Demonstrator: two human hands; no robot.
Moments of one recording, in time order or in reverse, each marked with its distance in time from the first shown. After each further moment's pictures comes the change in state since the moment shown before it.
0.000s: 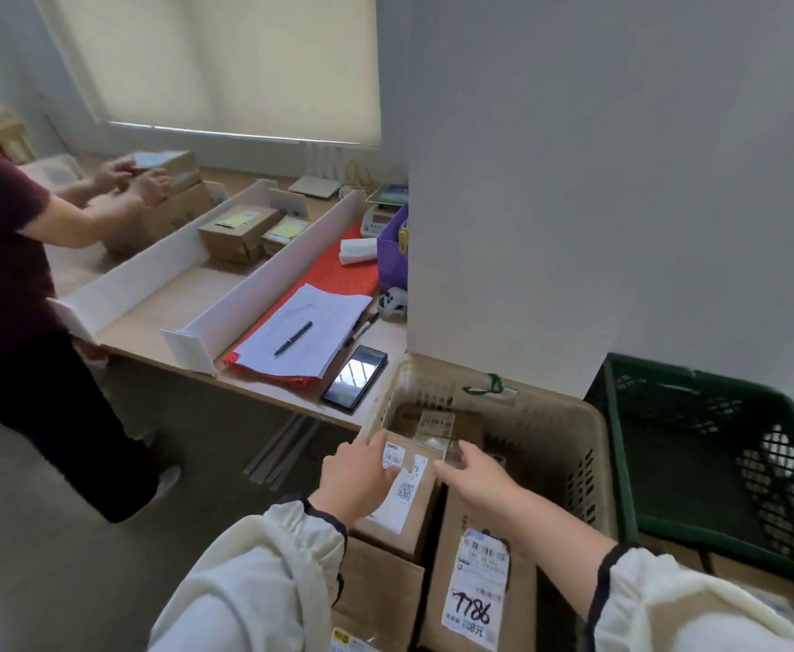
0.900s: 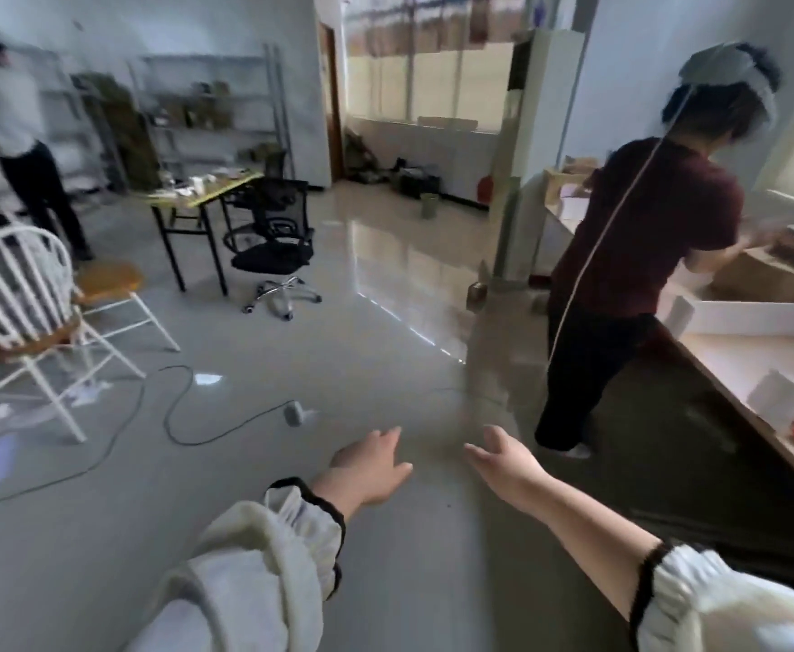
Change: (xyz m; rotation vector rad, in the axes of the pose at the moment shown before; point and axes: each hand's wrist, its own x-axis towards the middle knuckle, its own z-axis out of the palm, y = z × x) left_hand -0.638 -0.217 -0.022 -0.276 0.284 -1.140; right_hand -0.382 -0.131 0.400 -0.654 -0.688 -0.879
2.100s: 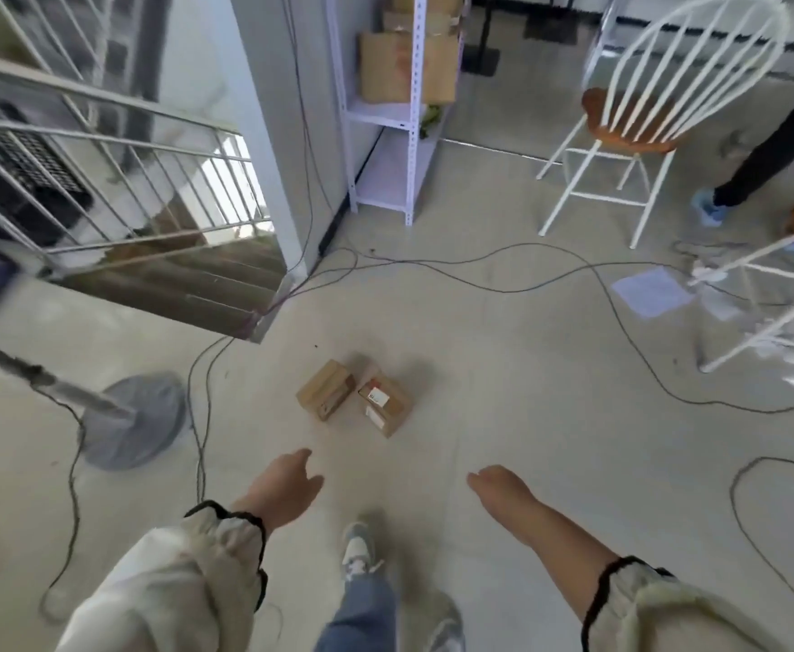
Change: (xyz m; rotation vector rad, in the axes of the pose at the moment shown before) left_hand -0.419 -0.551 0.212 -0.950 0.265 -1.867; right_hand -0.075 -0.411 0.734 -0.985 -1.275 -0.791
